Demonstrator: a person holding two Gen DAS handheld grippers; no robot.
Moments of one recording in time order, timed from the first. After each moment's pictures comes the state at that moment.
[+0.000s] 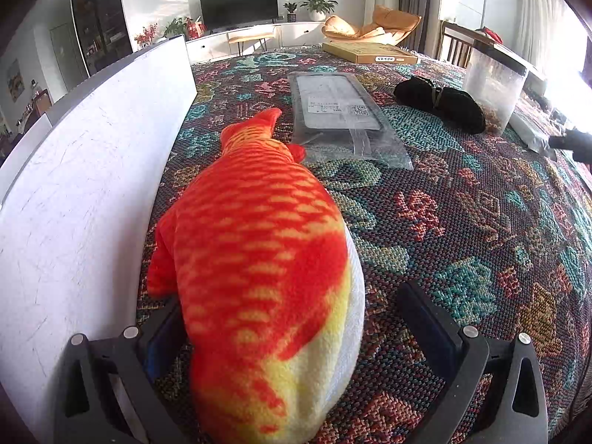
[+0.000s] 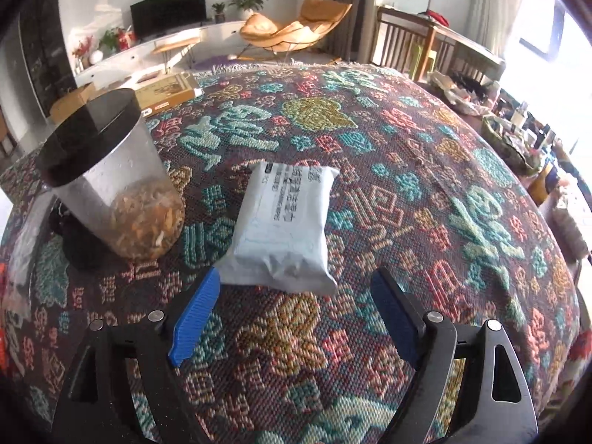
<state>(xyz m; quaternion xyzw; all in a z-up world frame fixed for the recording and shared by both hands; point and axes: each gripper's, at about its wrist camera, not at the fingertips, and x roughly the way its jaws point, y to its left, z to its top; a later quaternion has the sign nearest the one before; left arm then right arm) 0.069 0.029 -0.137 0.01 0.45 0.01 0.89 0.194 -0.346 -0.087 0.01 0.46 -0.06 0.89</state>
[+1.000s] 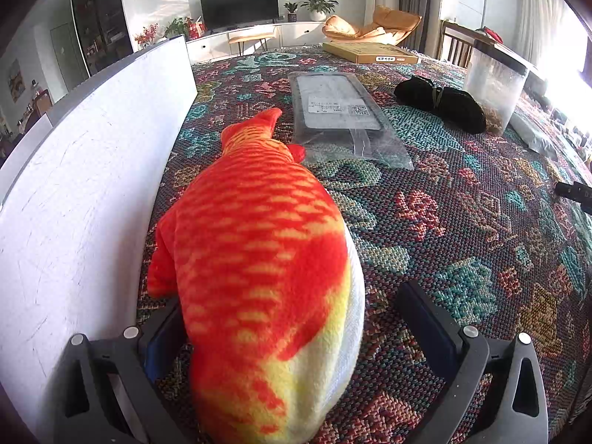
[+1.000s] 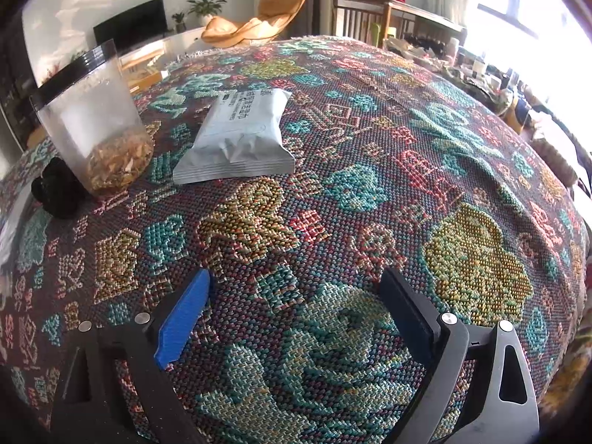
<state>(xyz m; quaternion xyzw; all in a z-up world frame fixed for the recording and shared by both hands) 0.069 0.029 -0.137 0.01 0.45 0.01 0.89 0.150 -0.358 -0.126 0.06 0.44 -0.11 0.89</state>
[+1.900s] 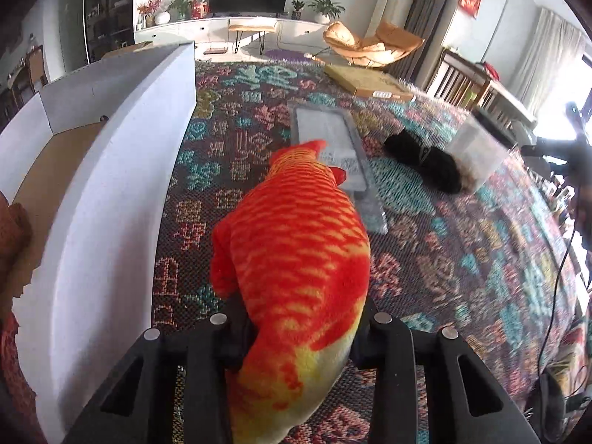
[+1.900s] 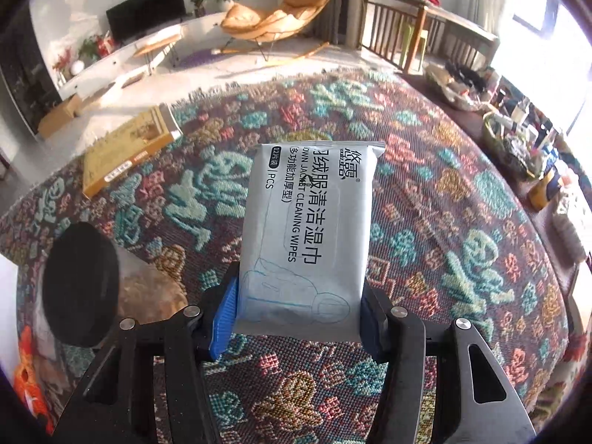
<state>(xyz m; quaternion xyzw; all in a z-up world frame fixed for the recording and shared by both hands) 0.086 0.061 -0.079 -0.10 0.45 -0.03 0.89 0.280 -0.355 0.001 0.03 0.45 -0.06 0.89</state>
